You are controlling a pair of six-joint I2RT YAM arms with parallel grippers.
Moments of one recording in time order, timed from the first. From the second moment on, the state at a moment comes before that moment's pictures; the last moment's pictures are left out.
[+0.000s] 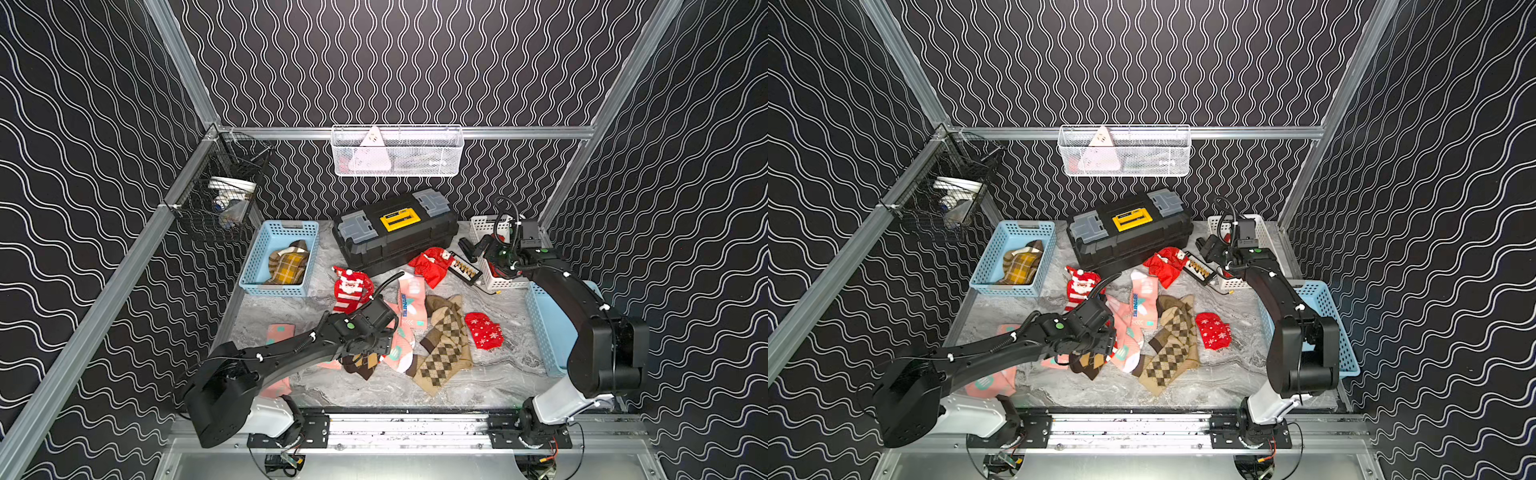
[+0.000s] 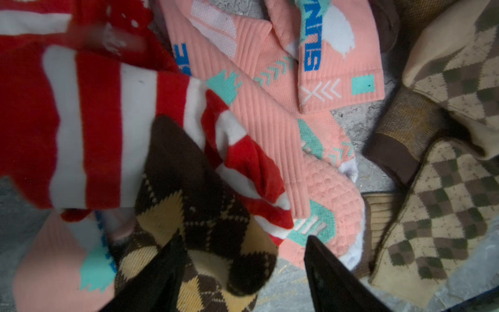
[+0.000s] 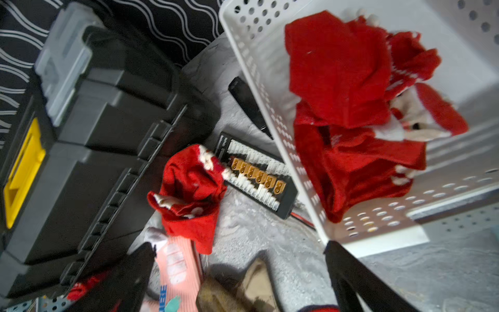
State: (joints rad) left arm -0.79 1.39 0.84 -0.57 -0.18 -0.61; right arm 0.12 1.59 1.28 -0.49 -0.09 0.61
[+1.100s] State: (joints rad) left arm -0.82 1.12 1.01 -0.80 -0.31 -0.65; right arm 0.24 1.39 1.16 -0.55 -0.09 0.61
